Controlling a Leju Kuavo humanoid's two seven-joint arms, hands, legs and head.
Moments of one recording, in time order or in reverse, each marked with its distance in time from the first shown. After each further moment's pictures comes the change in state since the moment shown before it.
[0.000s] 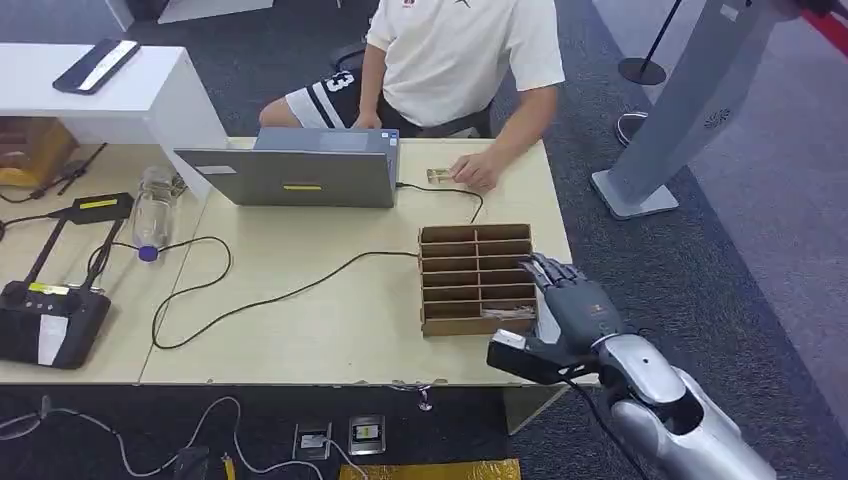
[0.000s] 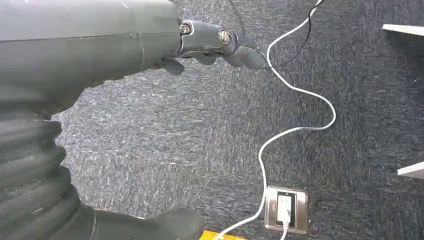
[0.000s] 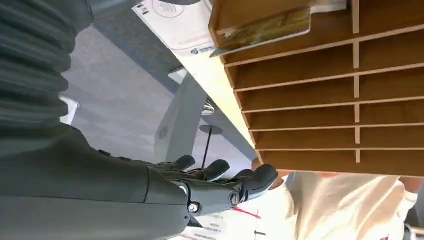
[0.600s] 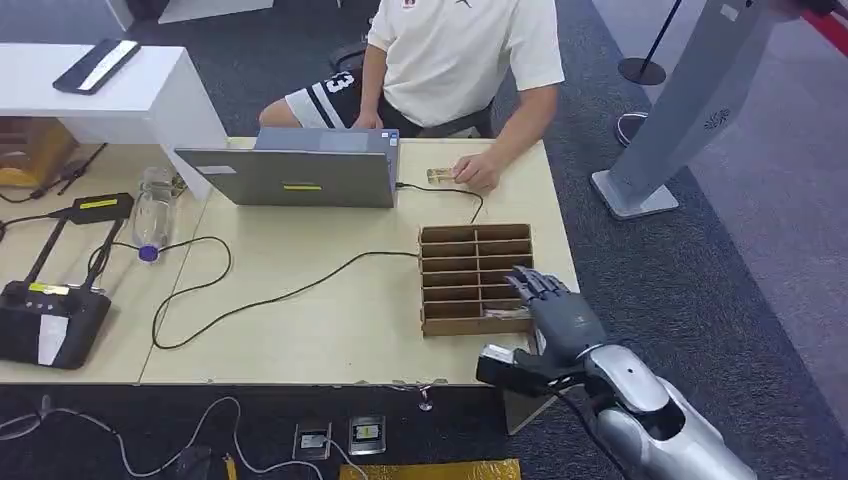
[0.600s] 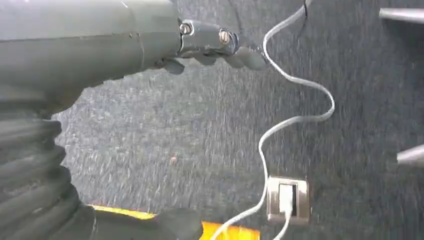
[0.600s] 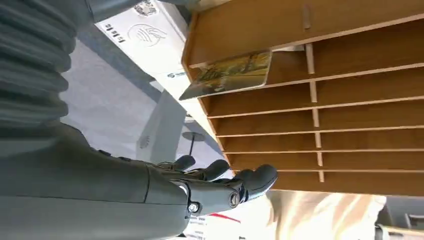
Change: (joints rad) left arm 0.001 0.026 -0.003 0.000 -0.034 -0.066 0.016; right arm -0.001 0.032 0.048 0.066 -0.010 -0.084 -0.075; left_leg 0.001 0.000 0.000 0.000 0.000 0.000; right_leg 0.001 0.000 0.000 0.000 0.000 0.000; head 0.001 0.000
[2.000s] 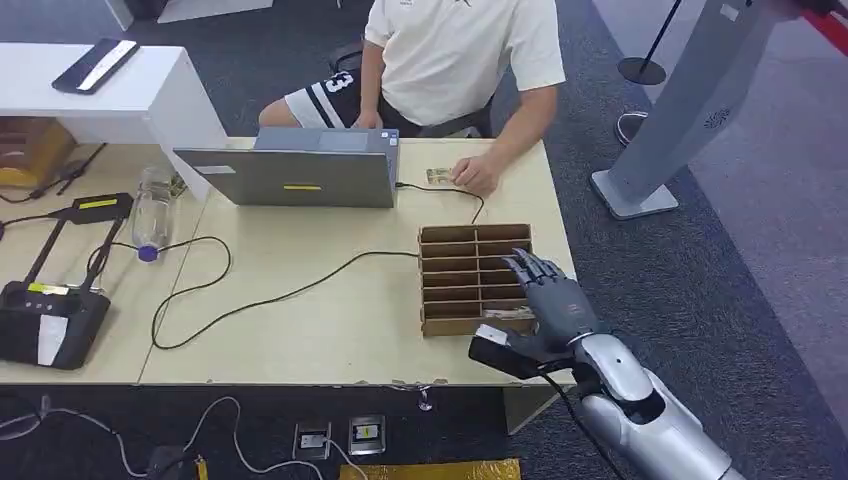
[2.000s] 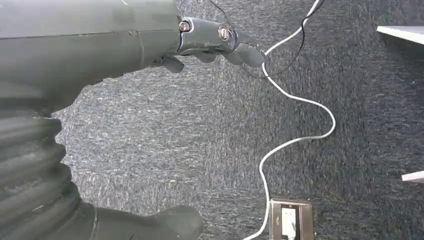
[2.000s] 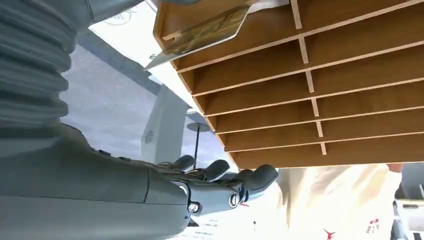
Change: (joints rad) left arm -0.002 0.077 -0.012 0.000 0.000 -0.035 0.015; right arm -0.048 0.064 0.005 0.121 0.020 -0.117 0.005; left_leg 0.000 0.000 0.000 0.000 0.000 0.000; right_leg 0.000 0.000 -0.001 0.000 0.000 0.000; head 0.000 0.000
